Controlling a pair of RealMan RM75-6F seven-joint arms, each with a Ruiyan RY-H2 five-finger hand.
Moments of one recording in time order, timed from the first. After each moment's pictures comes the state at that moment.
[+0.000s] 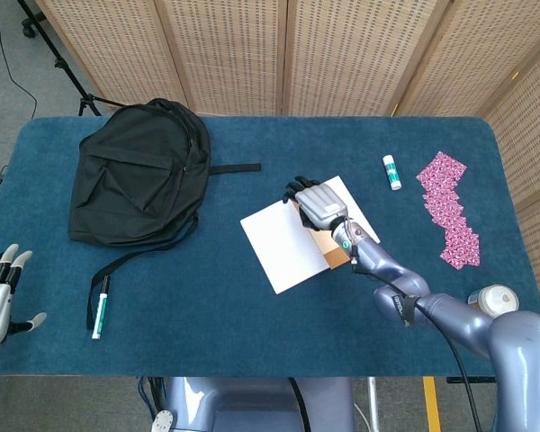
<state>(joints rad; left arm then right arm) -0.10 -1.13 -0.07 -1.69 1.32 1.40 0.13 1.06 -1.53 0.26 -1.10 -1.15 0.55 0.04</state>
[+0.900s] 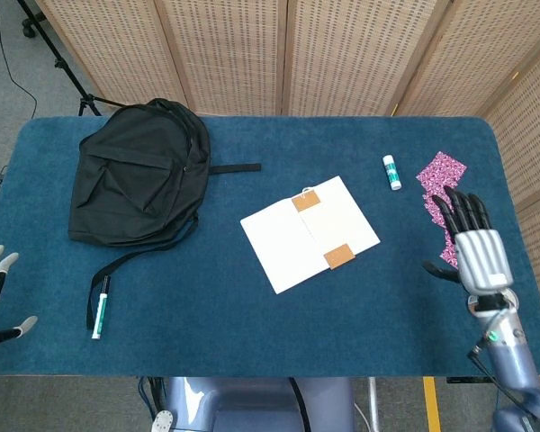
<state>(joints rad) -0.05 -1.09 -0.04 -1.70 1.44 1.52 0.04 0.37 -1.17 0.09 -1.58 -1.40 1.49 0.00</state>
